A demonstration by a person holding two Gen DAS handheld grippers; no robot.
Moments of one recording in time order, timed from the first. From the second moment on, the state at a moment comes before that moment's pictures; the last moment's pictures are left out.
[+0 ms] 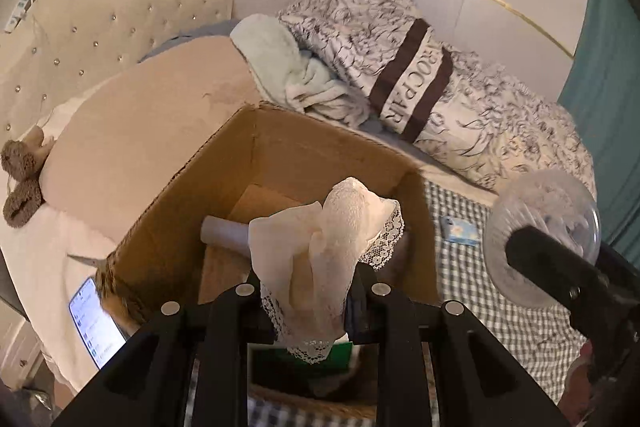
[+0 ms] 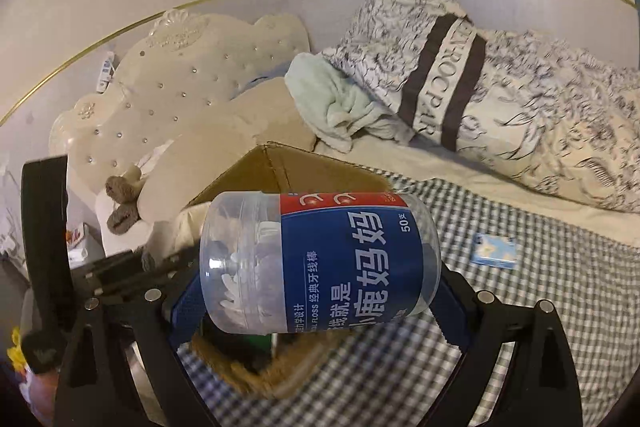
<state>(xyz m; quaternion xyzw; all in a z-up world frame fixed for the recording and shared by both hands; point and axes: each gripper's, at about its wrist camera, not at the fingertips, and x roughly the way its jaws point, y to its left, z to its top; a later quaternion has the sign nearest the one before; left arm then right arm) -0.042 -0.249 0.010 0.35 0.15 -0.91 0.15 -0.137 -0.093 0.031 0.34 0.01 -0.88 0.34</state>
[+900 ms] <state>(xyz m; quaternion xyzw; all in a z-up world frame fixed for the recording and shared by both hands) -0.069 -0.176 0.015 0.36 0.10 -0.92 0.13 -0.165 0.024 0.020 0.28 -0.08 -0.92 0.24</state>
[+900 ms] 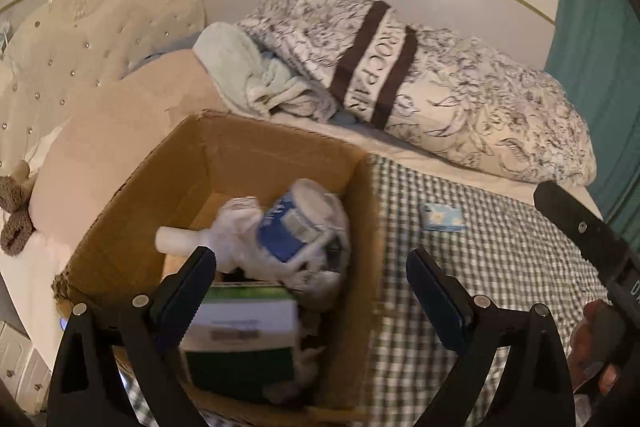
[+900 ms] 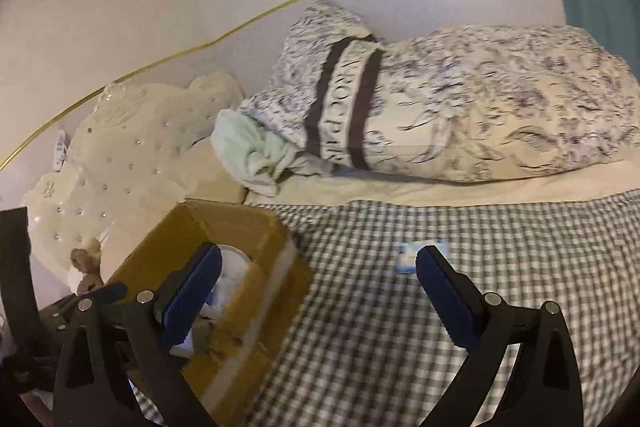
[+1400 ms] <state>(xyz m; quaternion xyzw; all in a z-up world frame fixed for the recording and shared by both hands) -0.080 -0.072 0.013 0.37 0.07 -0.92 0.07 -0.139 0.140 0.019 0.27 -0.09 -0.95 0.17</state>
